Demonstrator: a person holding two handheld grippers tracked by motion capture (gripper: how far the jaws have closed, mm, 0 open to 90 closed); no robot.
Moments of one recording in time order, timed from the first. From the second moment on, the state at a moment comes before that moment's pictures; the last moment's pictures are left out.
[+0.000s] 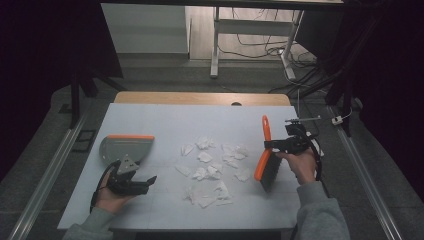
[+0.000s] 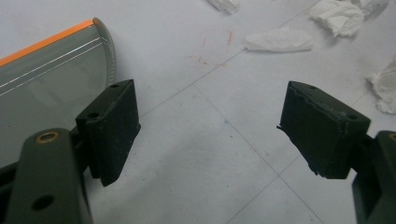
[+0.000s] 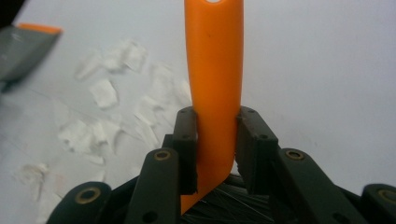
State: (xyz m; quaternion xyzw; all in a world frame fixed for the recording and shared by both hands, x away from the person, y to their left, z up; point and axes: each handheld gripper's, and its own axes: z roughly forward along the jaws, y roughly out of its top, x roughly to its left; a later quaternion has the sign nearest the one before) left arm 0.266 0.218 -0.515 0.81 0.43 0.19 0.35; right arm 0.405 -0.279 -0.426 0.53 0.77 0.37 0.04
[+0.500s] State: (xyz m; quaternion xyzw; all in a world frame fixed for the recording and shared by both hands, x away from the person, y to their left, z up) left arm 0.269 0.211 -0.515 0.81 0.43 0.20 0.35; right arm 0.390 -0.269 -0.423 0.49 0.74 0.46 0.01
